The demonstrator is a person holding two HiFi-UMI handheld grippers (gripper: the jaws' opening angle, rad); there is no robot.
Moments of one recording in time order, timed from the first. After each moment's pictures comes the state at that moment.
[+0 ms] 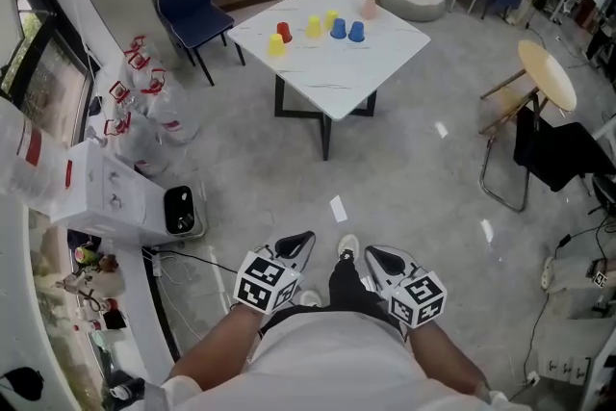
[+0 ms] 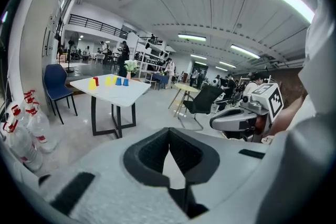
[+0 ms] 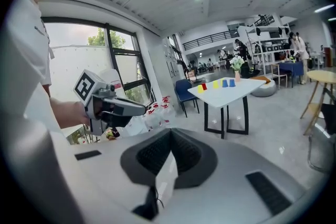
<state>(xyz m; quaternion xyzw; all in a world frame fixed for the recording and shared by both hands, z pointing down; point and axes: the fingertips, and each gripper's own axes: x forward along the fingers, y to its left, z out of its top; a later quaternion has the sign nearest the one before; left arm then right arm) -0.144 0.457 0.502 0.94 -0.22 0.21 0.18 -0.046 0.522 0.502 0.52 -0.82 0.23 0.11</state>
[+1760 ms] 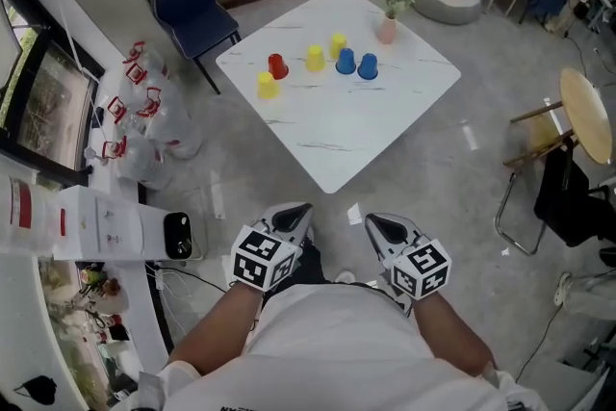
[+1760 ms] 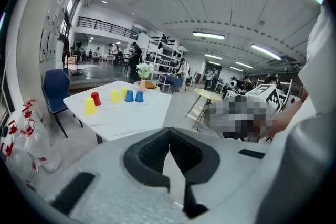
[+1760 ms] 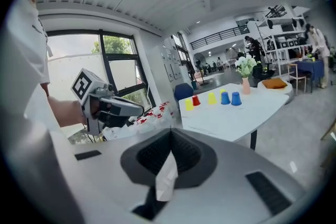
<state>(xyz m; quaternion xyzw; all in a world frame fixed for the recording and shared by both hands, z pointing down) 0.007 0.141 0.491 0.92 -0.28 0.22 0.19 0.113 0.186 0.499 0.47 -0.85 0.23 0.10</state>
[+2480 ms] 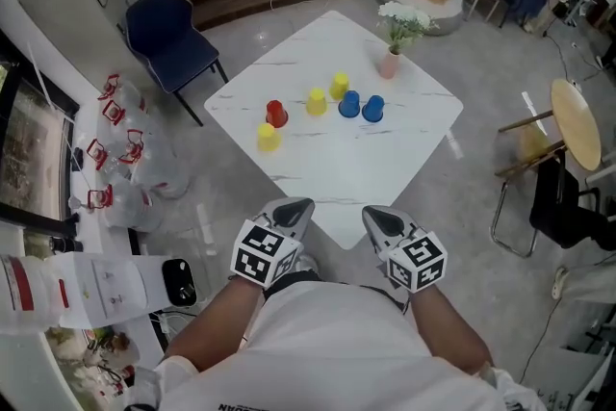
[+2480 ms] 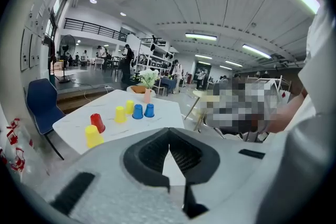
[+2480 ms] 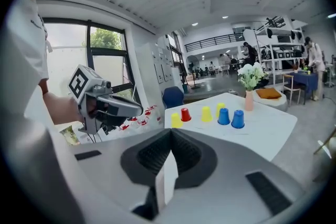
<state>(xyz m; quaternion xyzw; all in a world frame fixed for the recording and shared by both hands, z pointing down) -0.010 -0.046 0.475 0.94 -0.22 0.22 0.15 0.085 0.001 0.478 0.52 -0.82 0.20 0.12</state>
